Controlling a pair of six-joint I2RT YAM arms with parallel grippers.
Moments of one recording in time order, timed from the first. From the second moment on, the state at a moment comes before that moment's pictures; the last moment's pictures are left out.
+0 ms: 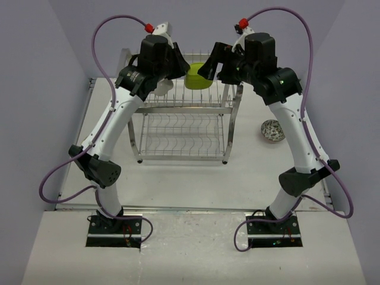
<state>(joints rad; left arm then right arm) -0.53 1.85 2.24 -0.74 -0.08 -0.57 0.49 1.72 2.27 -0.91 -0.12 0.52</state>
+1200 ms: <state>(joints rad) -0.50 1.84 2.20 -0.80 -0.12 -0.56 0.49 1.82 2.27 -0.81 -0.30 0.59</state>
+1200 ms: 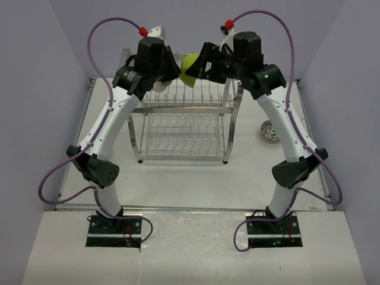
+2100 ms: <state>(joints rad) -0.49 1.87 2.21 -0.86 -0.08 -0.55 0.48 1.88 2.23 -0.54 -0.45 0.64</state>
